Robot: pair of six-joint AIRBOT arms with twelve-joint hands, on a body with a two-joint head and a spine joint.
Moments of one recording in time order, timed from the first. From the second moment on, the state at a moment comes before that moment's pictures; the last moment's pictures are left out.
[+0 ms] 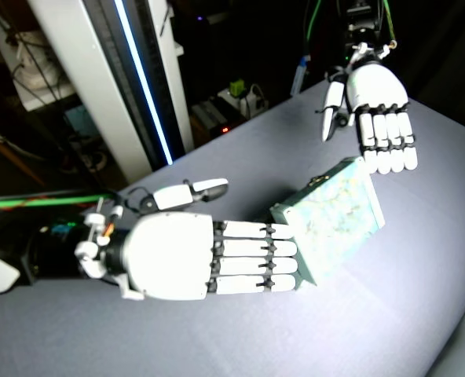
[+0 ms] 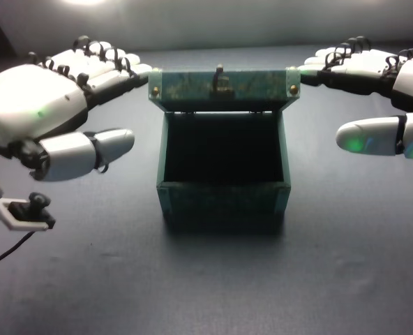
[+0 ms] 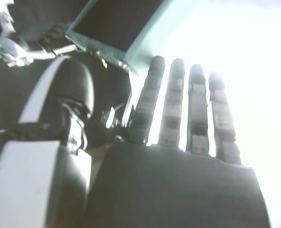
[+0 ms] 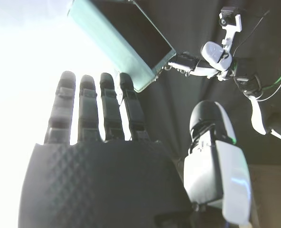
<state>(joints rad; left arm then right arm) 0.68 -0.91 1.11 0.06 -0.80 0.77 -0.70 -1.09 1.42 -0.36 0.95 -0.13</state>
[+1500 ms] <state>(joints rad) 0.62 -1.06 1.23 -0.19 -0.87 0.90 -0.65 -1.24 1.58 -0.22 0.93 -0.13</state>
